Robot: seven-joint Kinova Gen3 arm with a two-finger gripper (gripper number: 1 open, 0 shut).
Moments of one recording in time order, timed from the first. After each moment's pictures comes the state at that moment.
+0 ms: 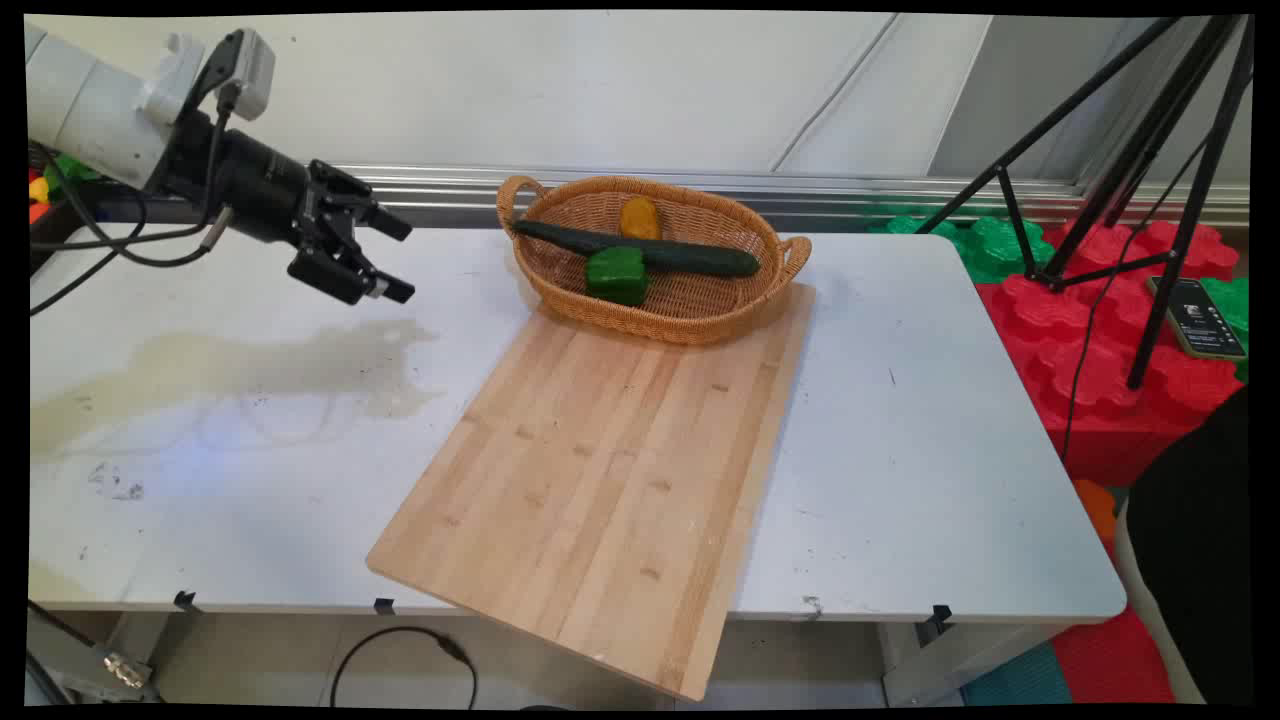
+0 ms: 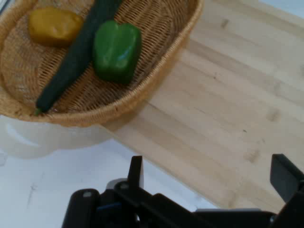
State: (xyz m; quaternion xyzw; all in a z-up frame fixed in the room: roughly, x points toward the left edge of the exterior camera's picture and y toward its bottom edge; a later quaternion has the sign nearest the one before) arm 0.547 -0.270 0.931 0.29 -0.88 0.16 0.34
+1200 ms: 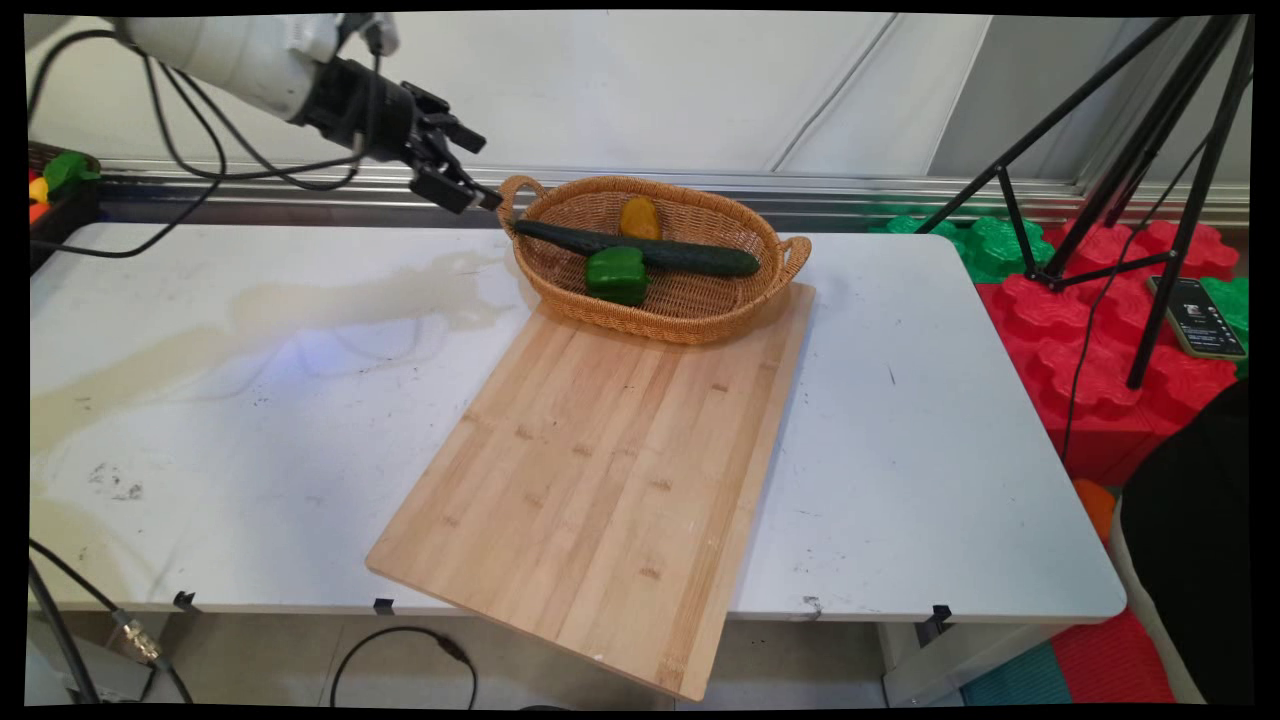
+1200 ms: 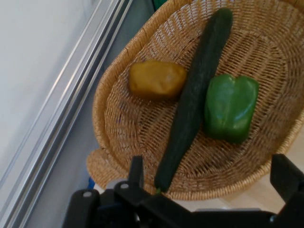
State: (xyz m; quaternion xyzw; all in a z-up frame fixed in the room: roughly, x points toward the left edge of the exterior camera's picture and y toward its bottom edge) arm 0.523 -0.388 0.928 0.29 -0.87 0.25 0.32
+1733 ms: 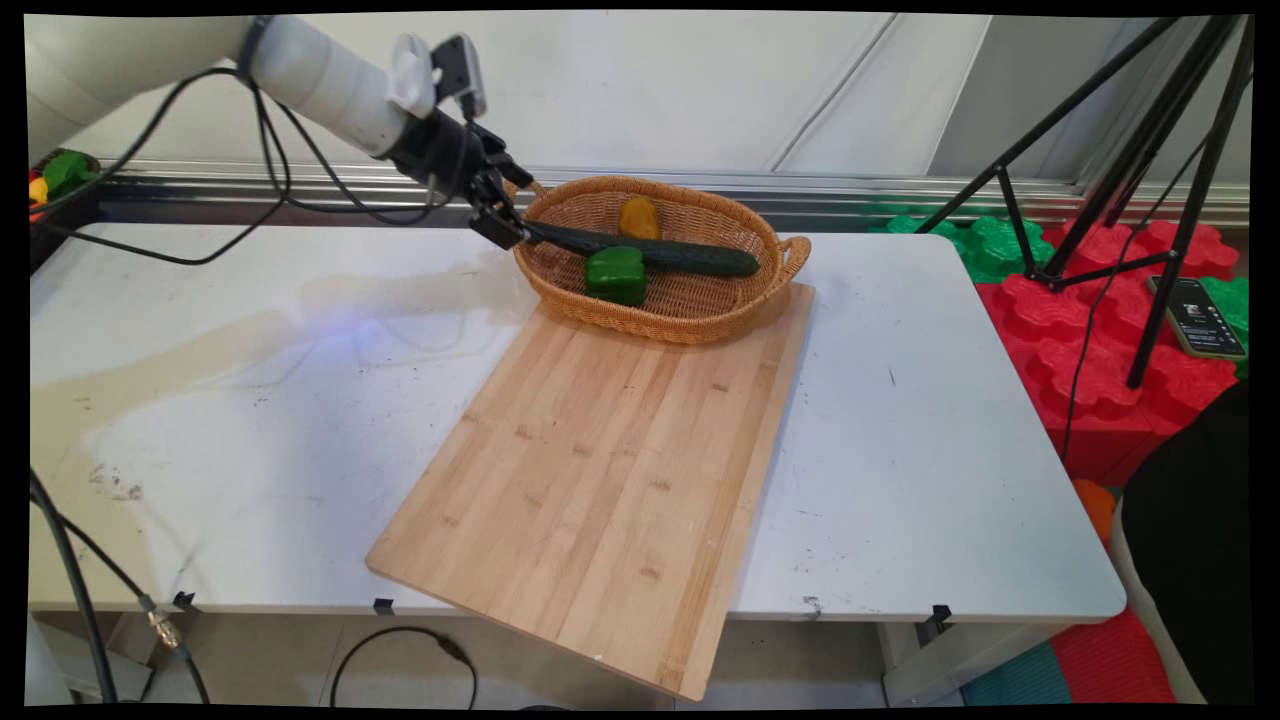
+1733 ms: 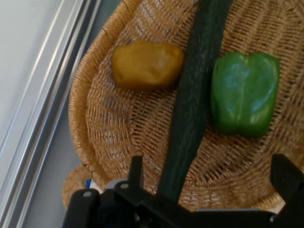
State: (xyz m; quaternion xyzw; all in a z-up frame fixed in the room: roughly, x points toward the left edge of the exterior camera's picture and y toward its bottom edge) arm 0.484 -0.439 0.881 0.25 -0.90 0.24 0.27
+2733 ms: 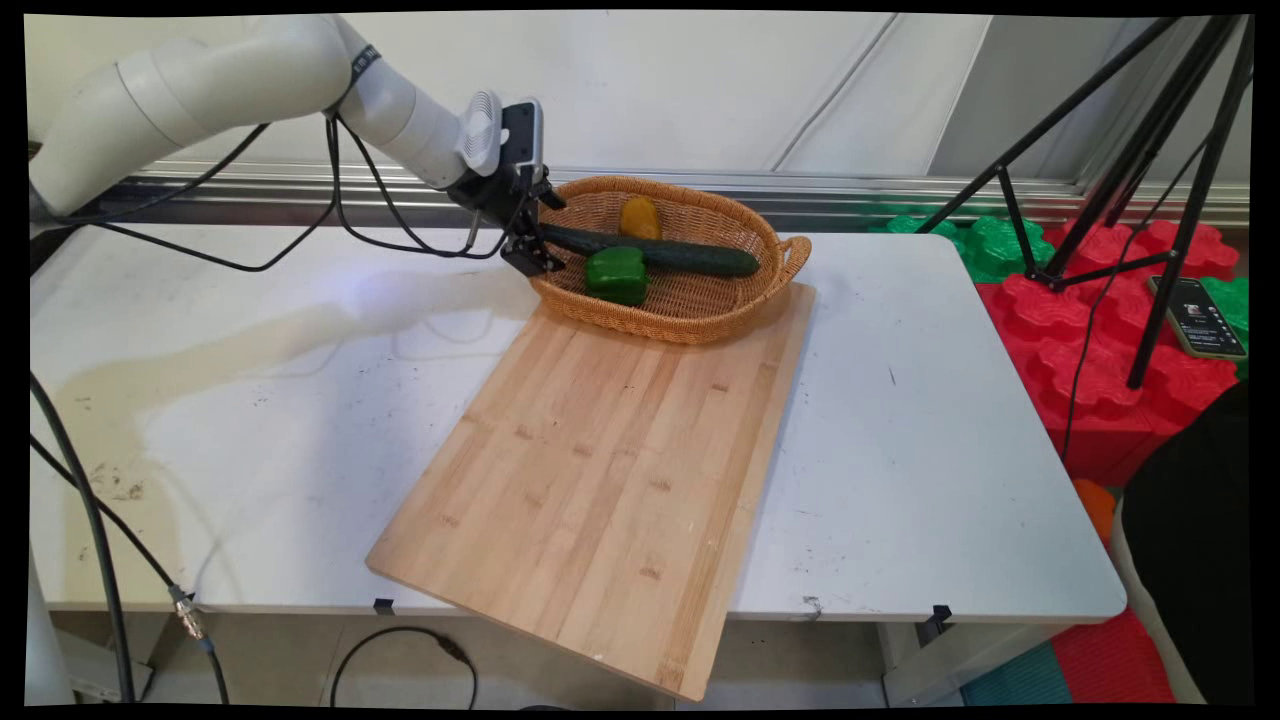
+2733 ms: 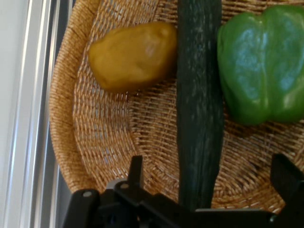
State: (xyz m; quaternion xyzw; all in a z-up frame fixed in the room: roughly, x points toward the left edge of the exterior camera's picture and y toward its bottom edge) arm 0.450 -0.477 0.835 0.15 -0.93 0.27 0.19
